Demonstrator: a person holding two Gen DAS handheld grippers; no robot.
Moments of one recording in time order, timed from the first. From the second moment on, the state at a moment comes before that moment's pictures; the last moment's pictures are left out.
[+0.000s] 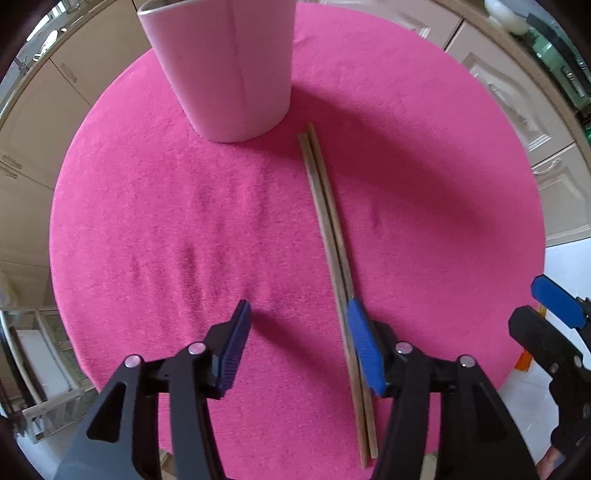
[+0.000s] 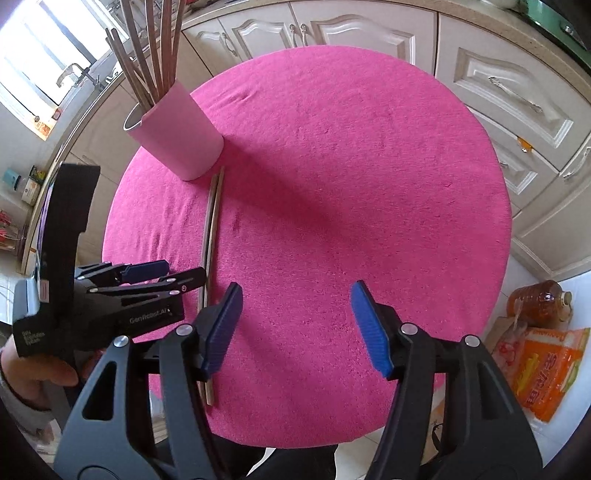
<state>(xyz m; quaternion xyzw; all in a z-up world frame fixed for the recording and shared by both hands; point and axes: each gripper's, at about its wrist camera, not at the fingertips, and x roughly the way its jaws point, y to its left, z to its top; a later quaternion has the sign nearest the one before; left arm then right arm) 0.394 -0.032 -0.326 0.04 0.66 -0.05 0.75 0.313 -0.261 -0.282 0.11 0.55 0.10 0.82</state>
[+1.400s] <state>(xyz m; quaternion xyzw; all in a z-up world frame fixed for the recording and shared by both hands) 0.414 -0.083 -0.325 0.09 0.70 -0.04 0.71 0.320 -0.256 -0.288 0.12 0.57 0.09 0.81</state>
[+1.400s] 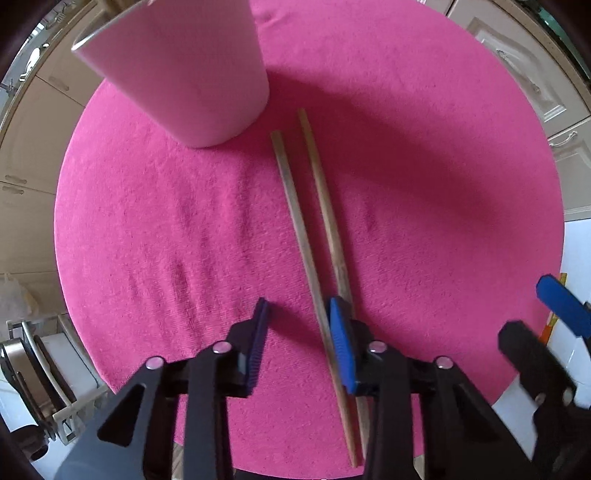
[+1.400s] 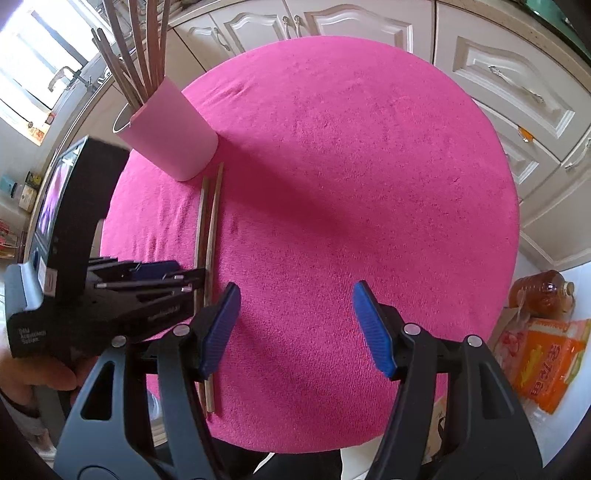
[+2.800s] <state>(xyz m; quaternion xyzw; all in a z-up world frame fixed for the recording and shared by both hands) 0.396 0.065 -0.307 -0.10 0.66 -0.08 0.74 0.392 -0.139 -0.329 0.03 0.65 0.13 0.75</state>
